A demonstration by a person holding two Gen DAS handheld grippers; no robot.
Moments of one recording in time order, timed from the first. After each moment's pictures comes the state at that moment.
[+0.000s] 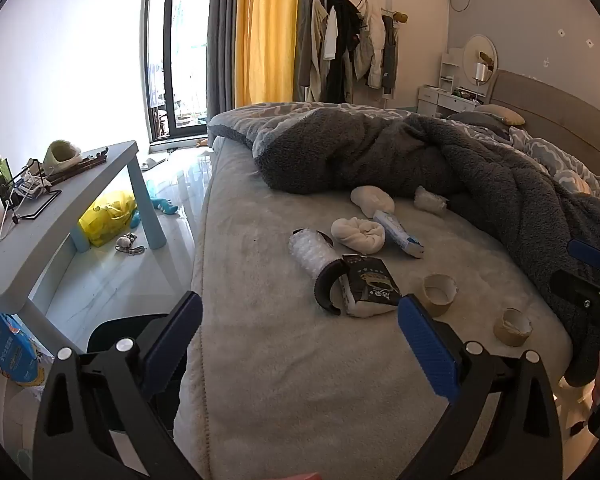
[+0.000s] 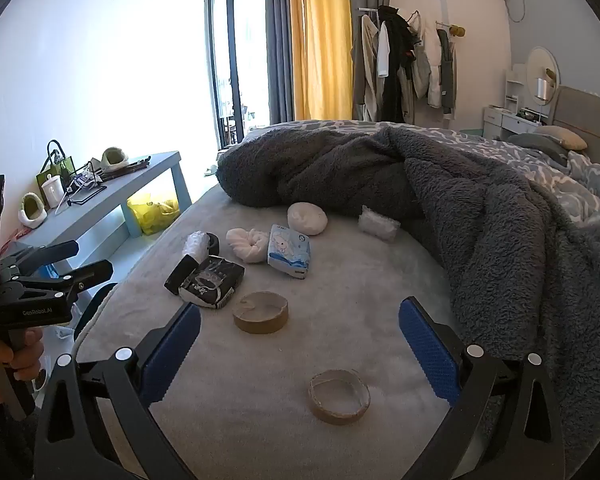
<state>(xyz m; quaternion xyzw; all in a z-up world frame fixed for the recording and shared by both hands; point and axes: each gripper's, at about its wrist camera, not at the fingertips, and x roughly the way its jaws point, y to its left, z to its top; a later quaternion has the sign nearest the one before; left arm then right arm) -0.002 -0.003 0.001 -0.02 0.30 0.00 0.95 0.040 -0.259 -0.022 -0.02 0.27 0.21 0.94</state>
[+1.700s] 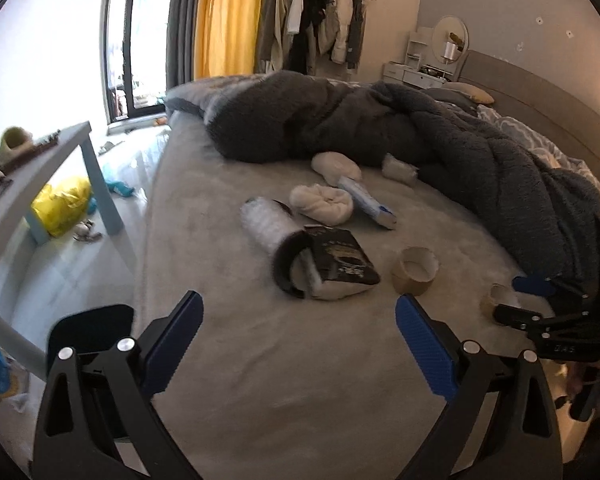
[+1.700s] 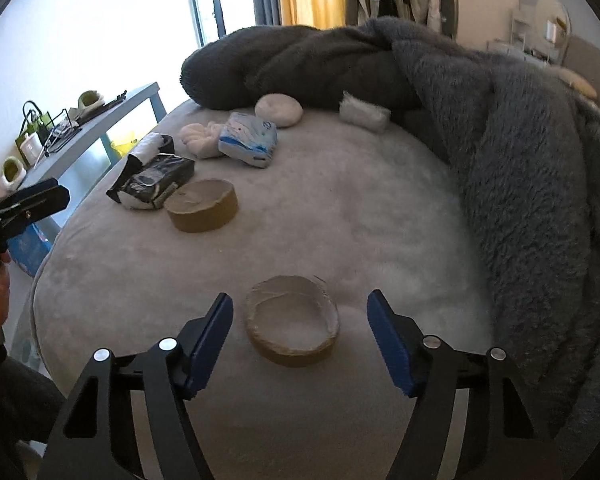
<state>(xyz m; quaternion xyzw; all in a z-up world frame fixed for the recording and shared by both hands) 0.027 -0.010 -0.030 -0.03 0.35 -0.08 0.93 0.074 -0.282 -0.106 -0.02 0.40 0.20 0.89</state>
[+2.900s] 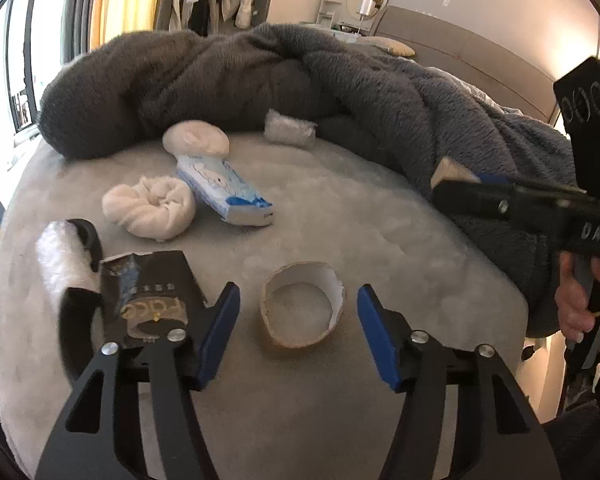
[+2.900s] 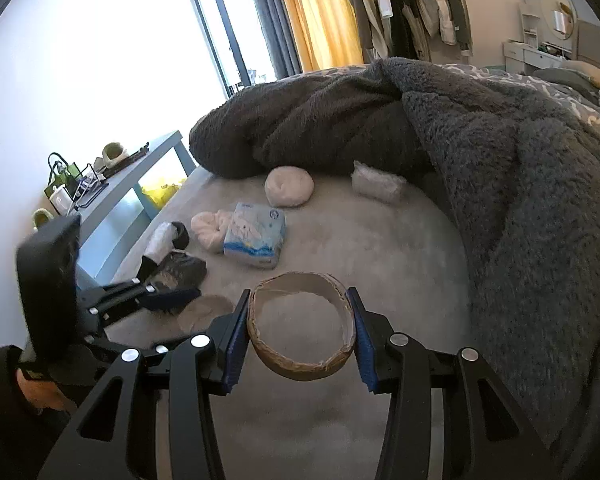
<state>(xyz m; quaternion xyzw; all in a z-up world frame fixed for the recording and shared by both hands) 0.099 -0.102 -0.070 0.00 0.39 -0.25 0.89 0.141 -0.296 -0.056 0.04 0.36 0.26 0.89</state>
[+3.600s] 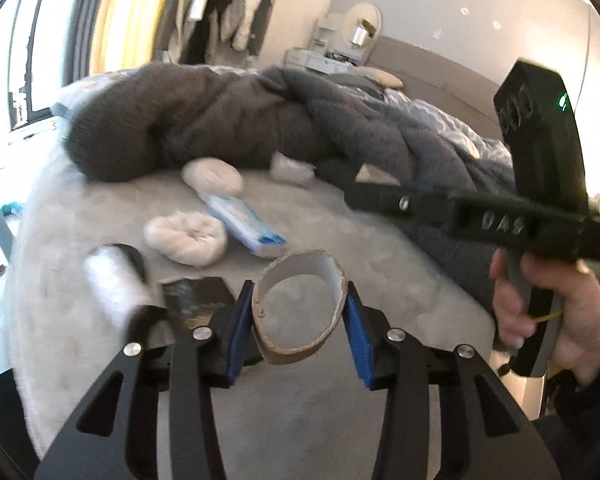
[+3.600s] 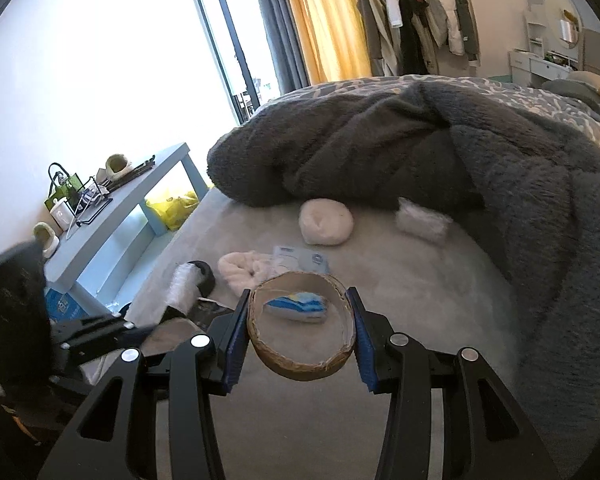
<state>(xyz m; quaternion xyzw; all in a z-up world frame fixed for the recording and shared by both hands) 0.080 -0.052 -0.028 -0.04 0.35 -0.26 0.90 0.163 -0.235 -0.036 0.04 0.35 0.26 0.90</state>
